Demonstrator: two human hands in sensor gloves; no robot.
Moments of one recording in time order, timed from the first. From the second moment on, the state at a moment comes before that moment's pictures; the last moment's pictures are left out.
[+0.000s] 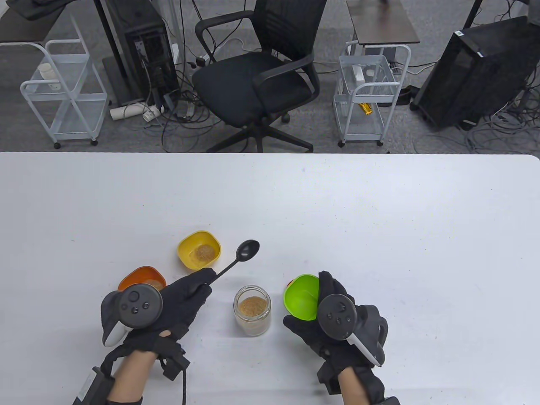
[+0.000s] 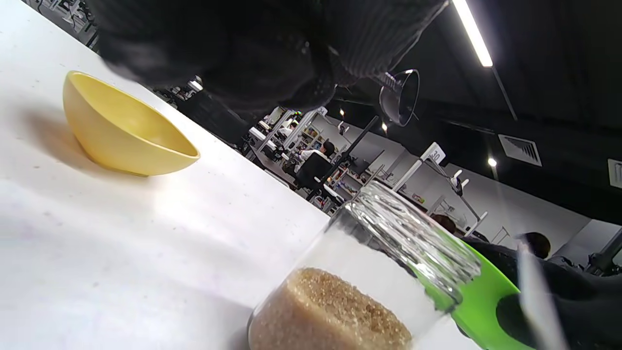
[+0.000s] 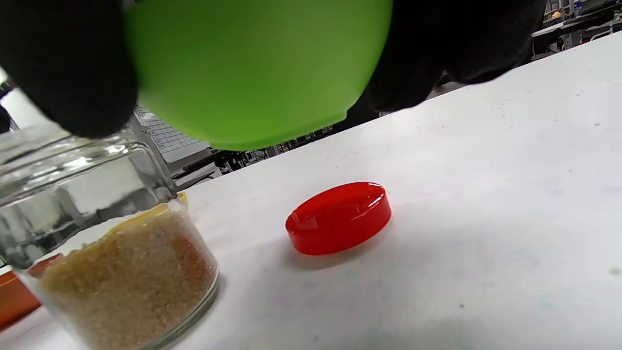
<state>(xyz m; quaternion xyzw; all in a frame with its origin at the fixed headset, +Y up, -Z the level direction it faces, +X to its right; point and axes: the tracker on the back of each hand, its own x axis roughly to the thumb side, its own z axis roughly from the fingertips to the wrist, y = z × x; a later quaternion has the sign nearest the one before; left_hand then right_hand) -0.243 -0.655 -0.269 0.00 -0.20 0.34 0.92 0.106 -0.669 -0.239 0.03 0.00 0.98 0.21</state>
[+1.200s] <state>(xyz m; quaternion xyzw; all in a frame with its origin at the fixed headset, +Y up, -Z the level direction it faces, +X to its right) -0.163 -0.565 -0.262 -0.18 -0.27 -0.12 0.94 0.110 -0.670 -0.237 0.02 0.01 0.98 0.19</state>
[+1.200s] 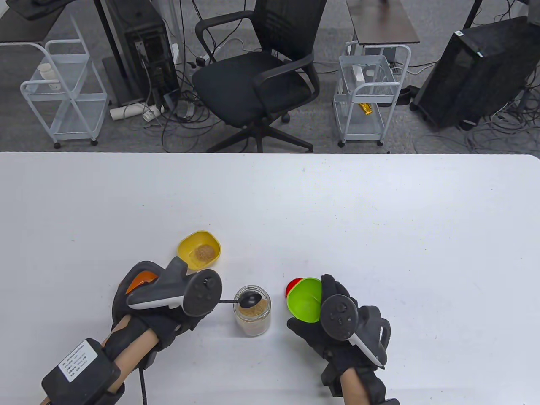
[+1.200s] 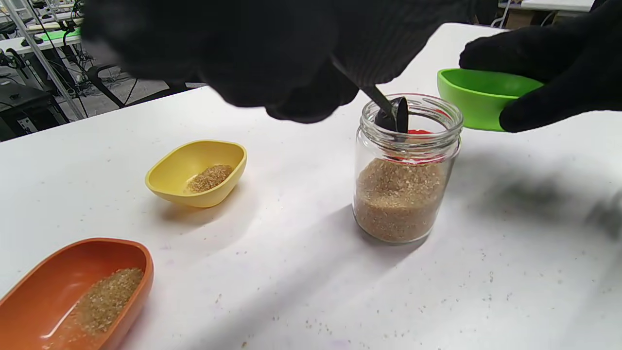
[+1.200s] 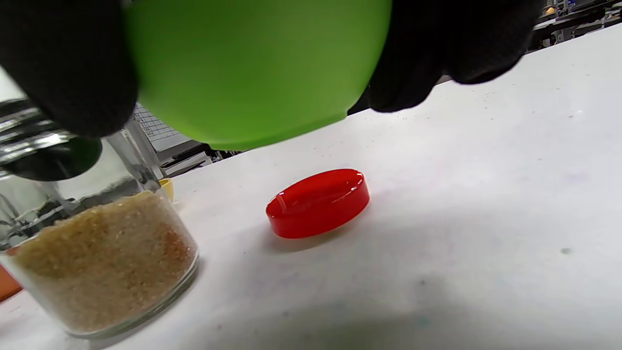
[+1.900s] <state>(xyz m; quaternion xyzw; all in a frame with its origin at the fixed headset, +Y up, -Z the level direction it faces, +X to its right) -0.117 -0.574 -0.277 -0.27 -0.25 -0.15 0.92 0.111 -0.672 -0.236 0.02 0.02 0.98 0.19</state>
